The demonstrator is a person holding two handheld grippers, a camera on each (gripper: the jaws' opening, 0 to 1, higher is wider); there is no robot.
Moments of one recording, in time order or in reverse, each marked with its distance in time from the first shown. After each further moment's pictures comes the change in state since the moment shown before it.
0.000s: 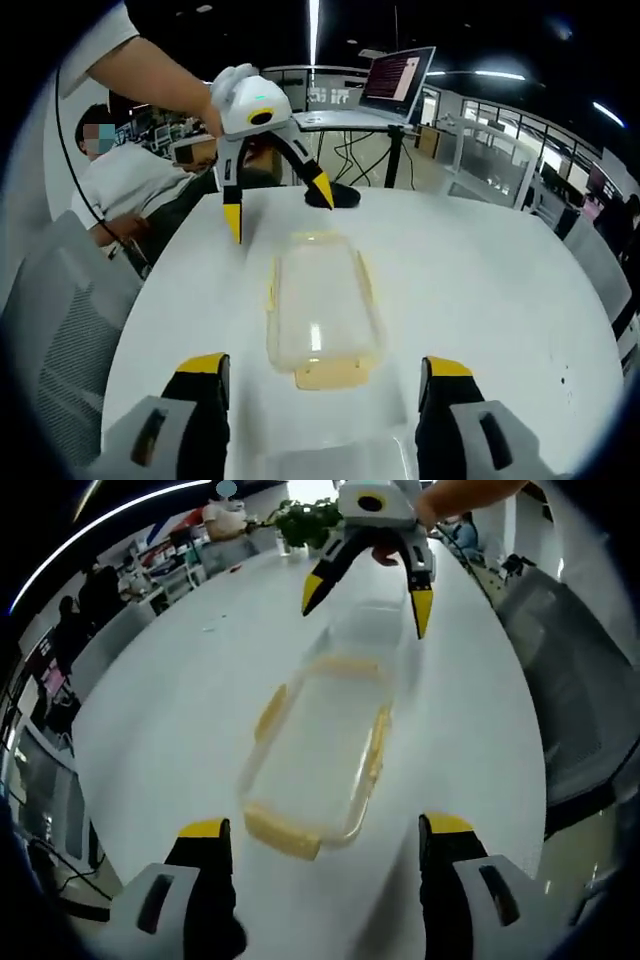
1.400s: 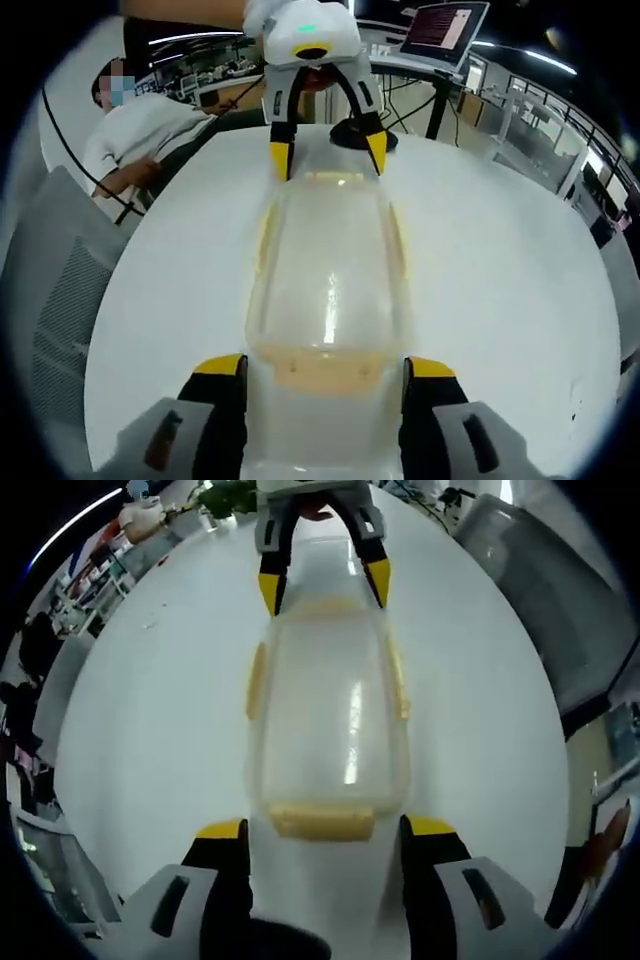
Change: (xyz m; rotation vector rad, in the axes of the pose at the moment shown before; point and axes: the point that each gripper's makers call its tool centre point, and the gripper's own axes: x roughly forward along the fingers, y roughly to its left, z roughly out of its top) left arm 0.024 0.027 -0.023 0.283 0.188 -0.147; right arm 0.046 -0.001 -0.032 -0.106 0.250 0.131
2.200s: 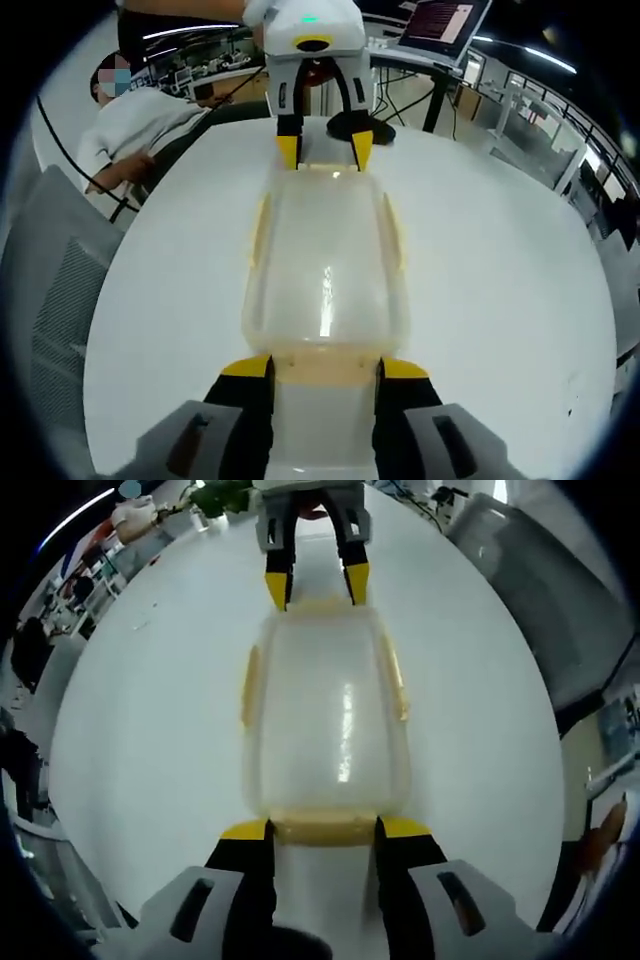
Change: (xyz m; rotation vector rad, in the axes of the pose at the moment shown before) left arm 0.001 -0.003 0.001 0.012 0.009 -0.037; right arm -0.002 -0.003 -0.002 0.018 0.026 -0.032
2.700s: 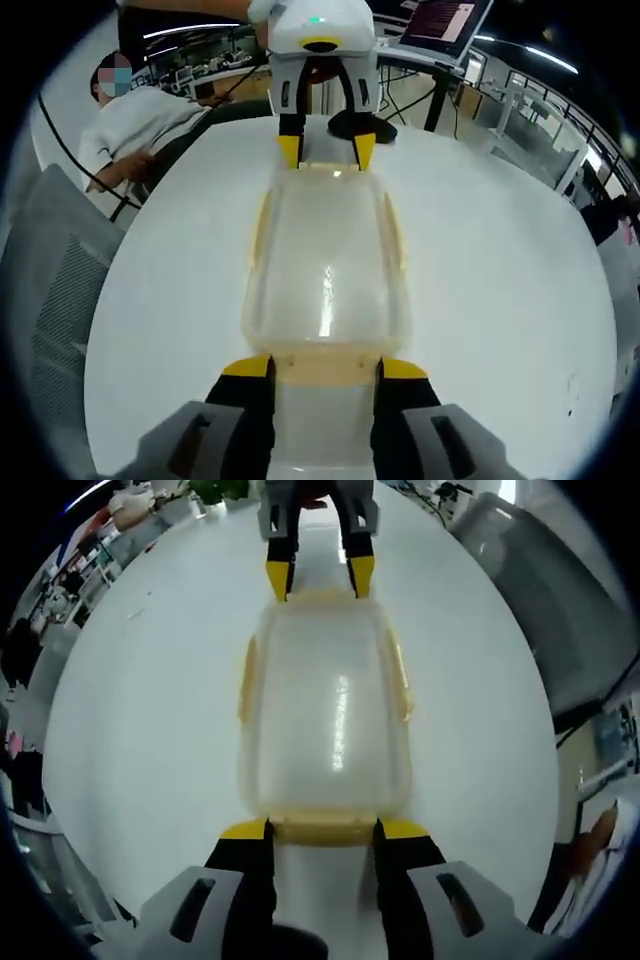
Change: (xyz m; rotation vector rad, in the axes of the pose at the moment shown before) left arm 0.003 -0.001 0.000 -0.033 0.059 -0.027; right arm -0.001 0.001 0.001 -0.005 0.003 0.005
